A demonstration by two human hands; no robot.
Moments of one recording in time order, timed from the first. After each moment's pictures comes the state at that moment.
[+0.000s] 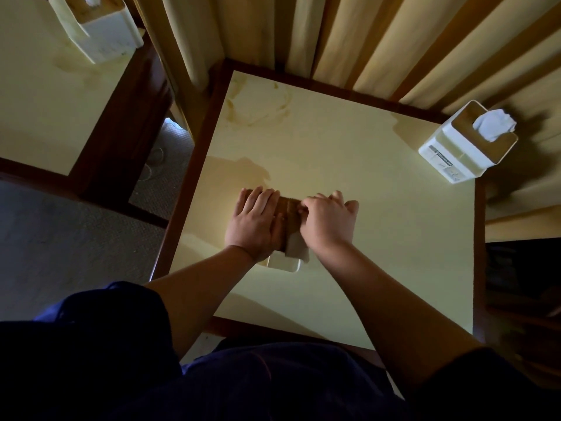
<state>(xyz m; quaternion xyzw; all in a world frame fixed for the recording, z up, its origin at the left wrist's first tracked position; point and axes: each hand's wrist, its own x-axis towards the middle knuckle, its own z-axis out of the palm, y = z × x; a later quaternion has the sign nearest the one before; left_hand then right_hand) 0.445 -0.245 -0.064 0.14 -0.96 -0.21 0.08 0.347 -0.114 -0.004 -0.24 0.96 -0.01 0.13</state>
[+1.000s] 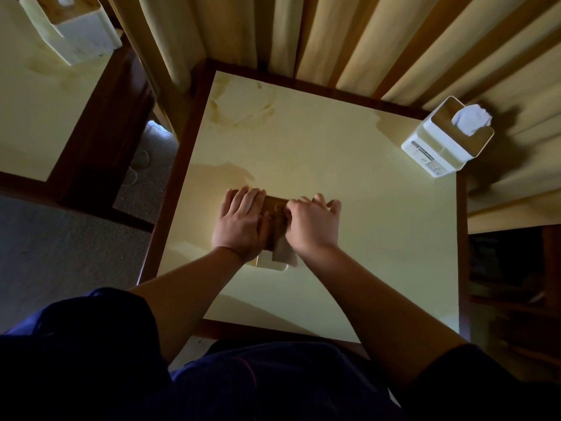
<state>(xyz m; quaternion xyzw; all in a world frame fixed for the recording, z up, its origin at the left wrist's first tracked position) 0.445 -0.245 -0.065 0.14 -0.97 -0.20 0.10 0.358 -0.110 0.003 -0.27 0.95 0.02 0.15</state>
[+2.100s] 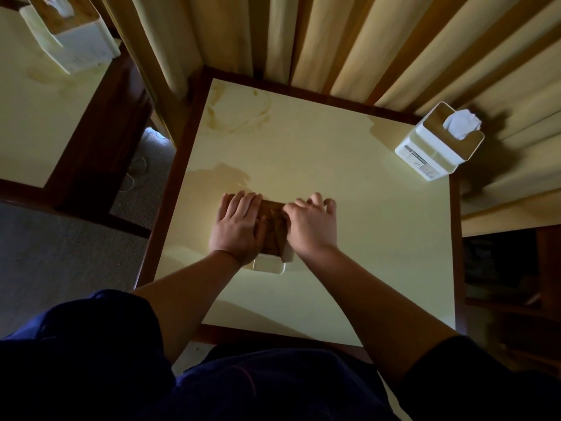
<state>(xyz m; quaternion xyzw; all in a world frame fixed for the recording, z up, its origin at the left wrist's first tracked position) 0.445 -0.244 -0.067 0.14 -0.97 -0.19 0.10 0.350 -0.098 -0.012 -0.32 0.94 0.00 0.11</state>
